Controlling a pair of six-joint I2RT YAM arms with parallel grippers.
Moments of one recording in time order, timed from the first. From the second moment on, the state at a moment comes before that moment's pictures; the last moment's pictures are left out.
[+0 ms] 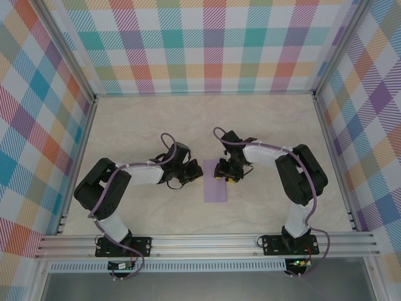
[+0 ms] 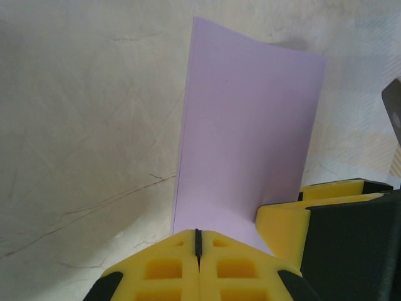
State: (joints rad) left arm -0.62 1.71 0.80 0.02 0.38 -0.99; right arm 0.59 1.87 1.11 -0.66 -0.31 0.72
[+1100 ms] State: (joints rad) left arm -0.67 1.82 0.89 -0.02 0.41 -0.95; right arm 0.59 1.88 1.12 -0.68 -0.31 0.72
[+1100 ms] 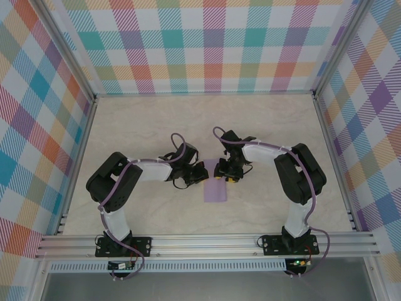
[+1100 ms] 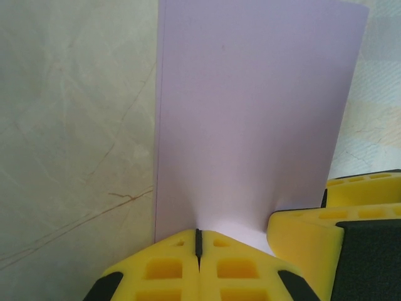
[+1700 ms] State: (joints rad) left arm -0.67 1.82 0.91 -0.09 0.39 -0.92; right arm 0.62 1.60 1.09 -0.66 -0.21 0.72
